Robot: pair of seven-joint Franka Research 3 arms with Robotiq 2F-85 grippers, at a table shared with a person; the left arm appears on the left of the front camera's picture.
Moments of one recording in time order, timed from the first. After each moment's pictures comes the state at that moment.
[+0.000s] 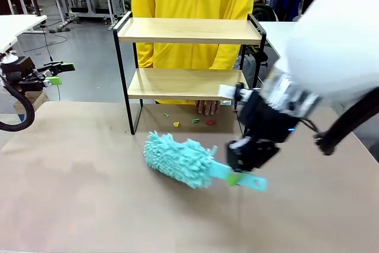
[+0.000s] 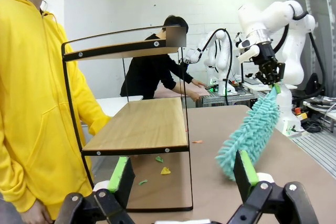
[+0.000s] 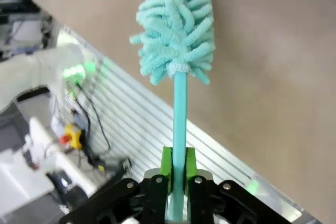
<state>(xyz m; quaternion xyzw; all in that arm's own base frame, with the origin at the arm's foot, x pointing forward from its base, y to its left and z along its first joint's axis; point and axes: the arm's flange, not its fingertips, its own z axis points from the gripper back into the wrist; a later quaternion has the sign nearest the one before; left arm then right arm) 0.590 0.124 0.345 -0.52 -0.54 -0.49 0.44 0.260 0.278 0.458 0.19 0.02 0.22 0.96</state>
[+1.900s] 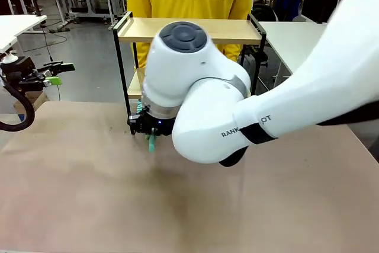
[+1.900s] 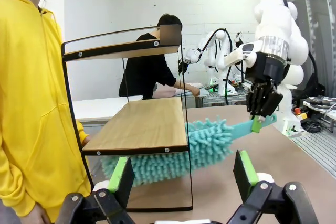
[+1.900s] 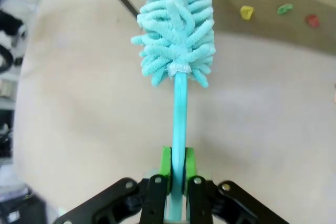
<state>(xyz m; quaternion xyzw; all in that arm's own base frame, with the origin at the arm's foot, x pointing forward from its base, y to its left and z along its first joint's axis) 0.590 0.124 0.345 -0.52 -0.54 -0.49 0.44 0.349 0.477 0.411 0.13 -0.21 0.01 0.97</state>
